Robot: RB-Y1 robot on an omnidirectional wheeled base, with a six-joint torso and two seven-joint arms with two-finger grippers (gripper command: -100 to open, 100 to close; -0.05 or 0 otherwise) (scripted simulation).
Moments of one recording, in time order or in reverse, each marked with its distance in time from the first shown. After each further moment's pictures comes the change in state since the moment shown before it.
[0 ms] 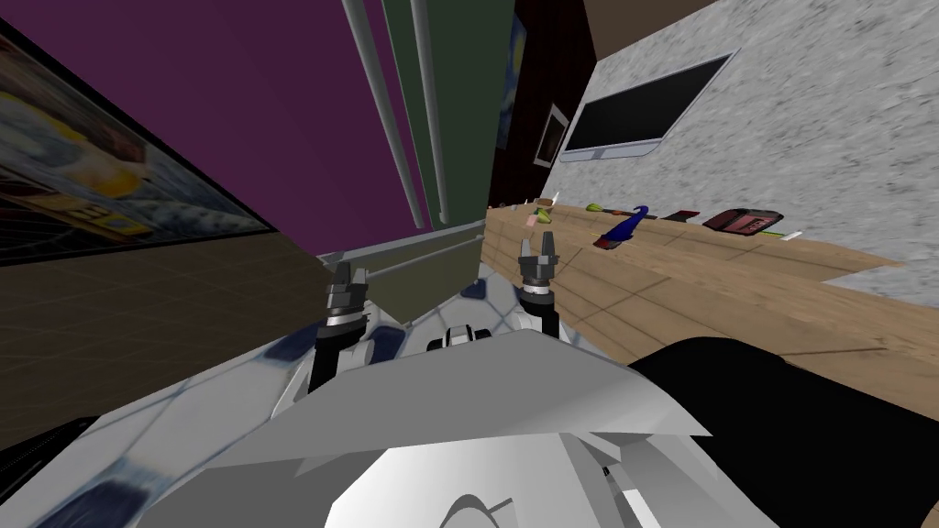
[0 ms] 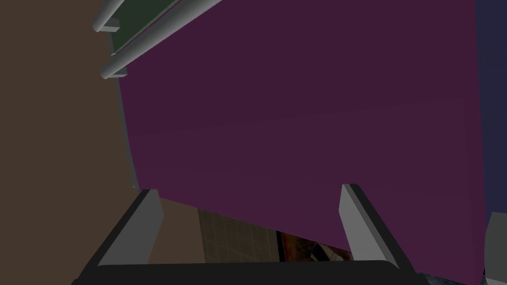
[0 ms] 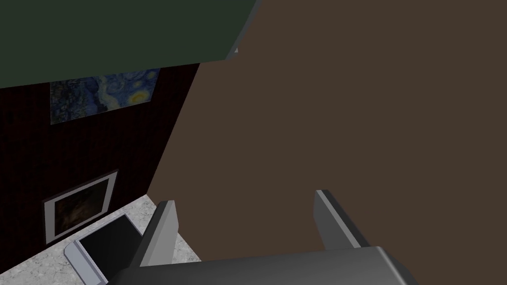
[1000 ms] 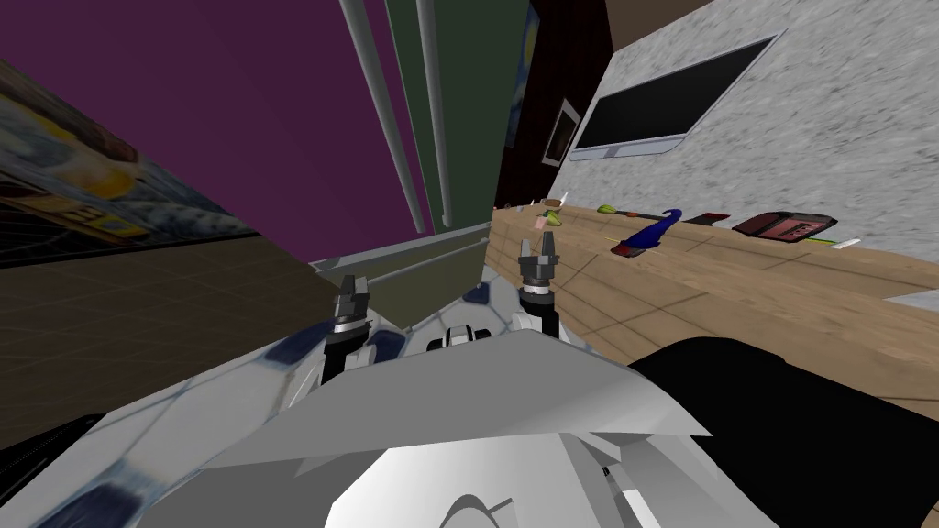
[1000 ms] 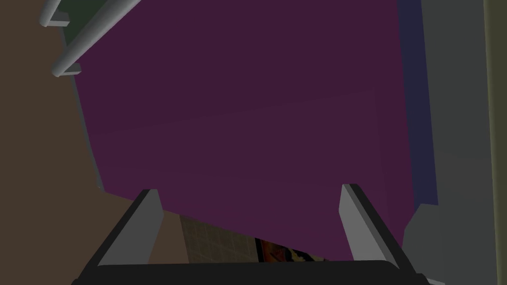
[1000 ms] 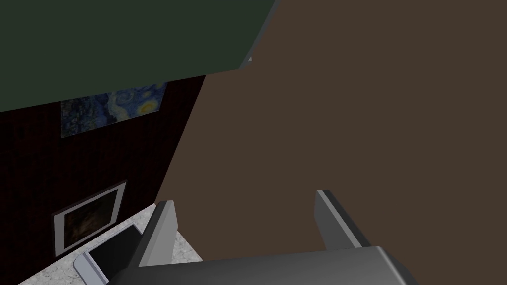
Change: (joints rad) left arm -0.039 0.001 0.031 0.239 0.012 -0.157 0.011; right arm 0.000 0.000 0.000 0.000 0.000 0.000 0.000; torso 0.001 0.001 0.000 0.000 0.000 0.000
